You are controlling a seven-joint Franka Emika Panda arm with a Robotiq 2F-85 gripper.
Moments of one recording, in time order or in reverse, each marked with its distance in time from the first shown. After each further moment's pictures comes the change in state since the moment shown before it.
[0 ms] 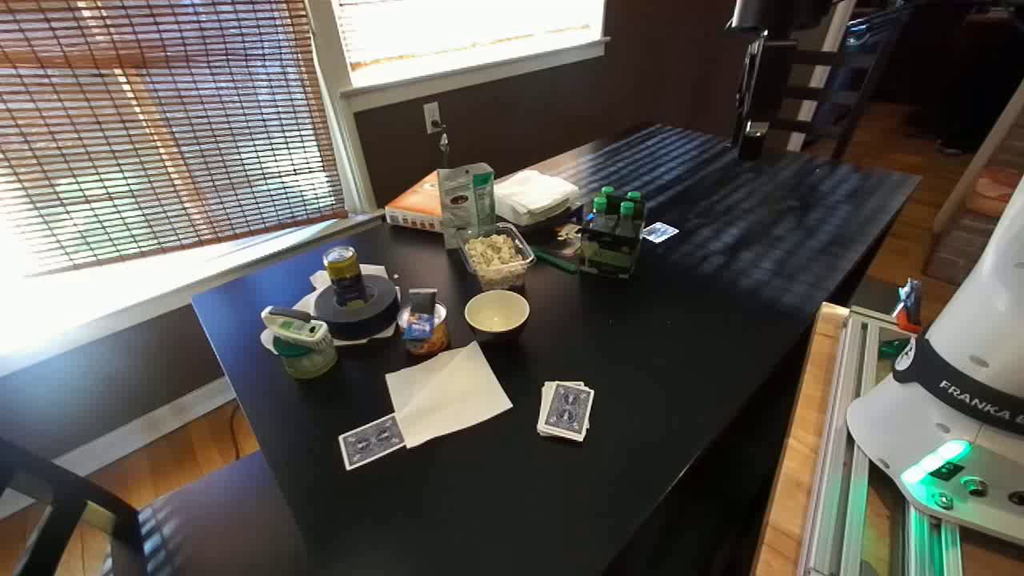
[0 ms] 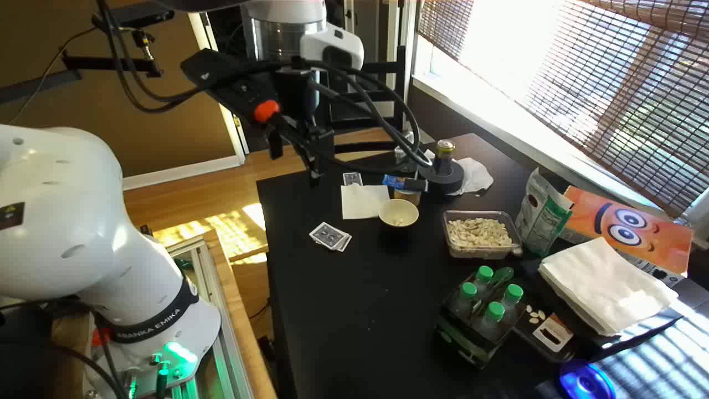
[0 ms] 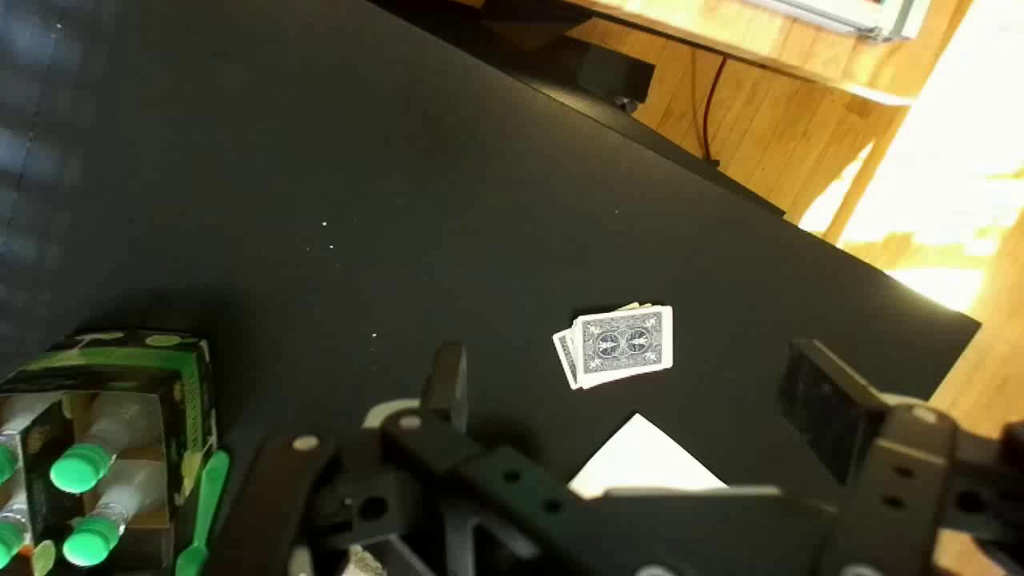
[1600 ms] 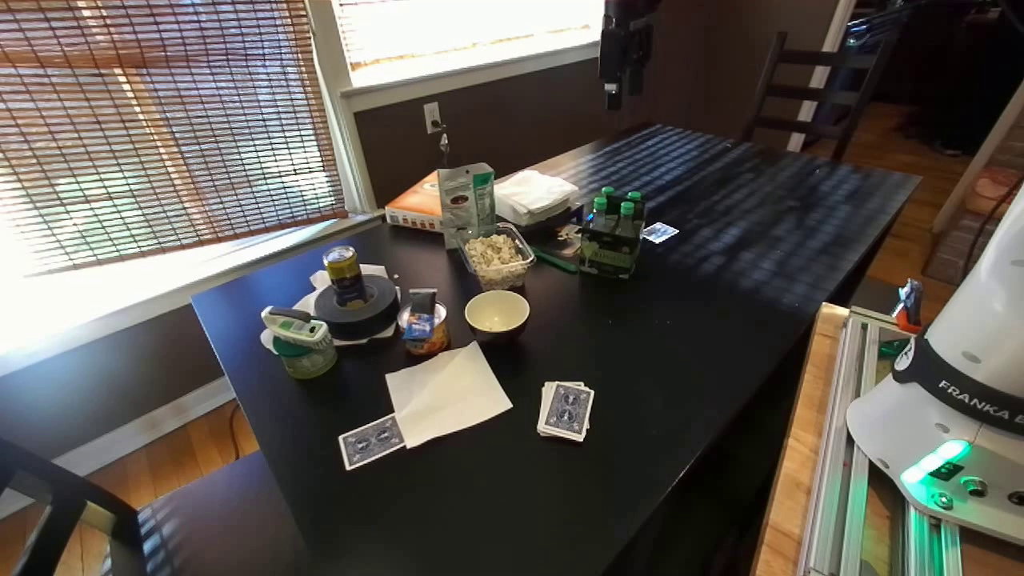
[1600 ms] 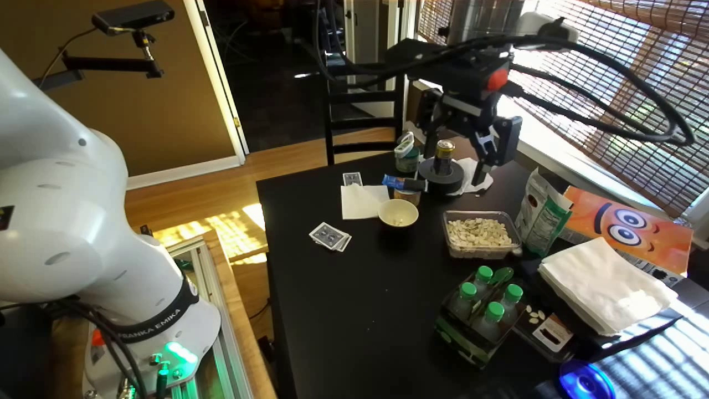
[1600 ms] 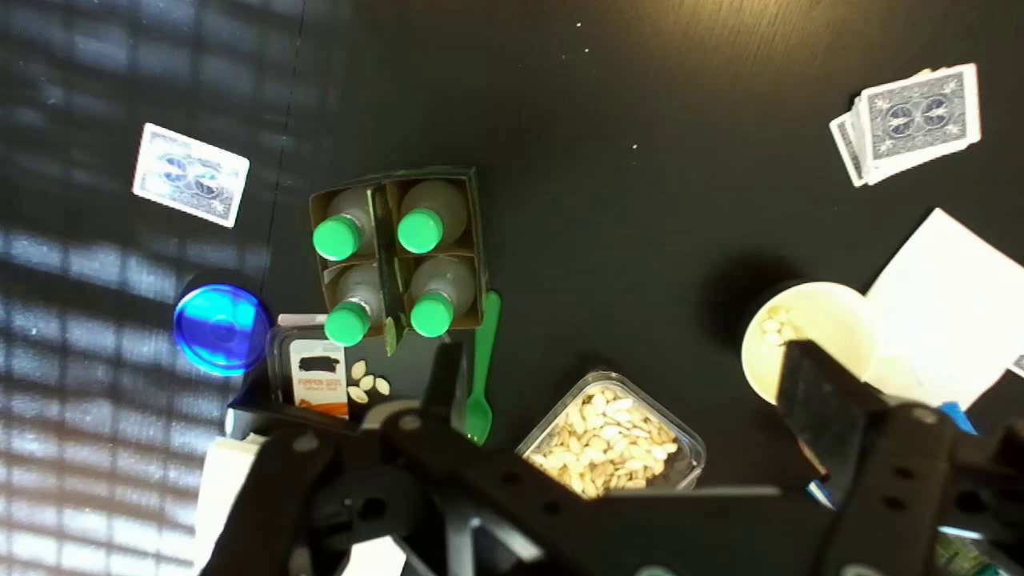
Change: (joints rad) arm -0.100 0.740 -0.045 0.607 -0.060 0.156 0.007
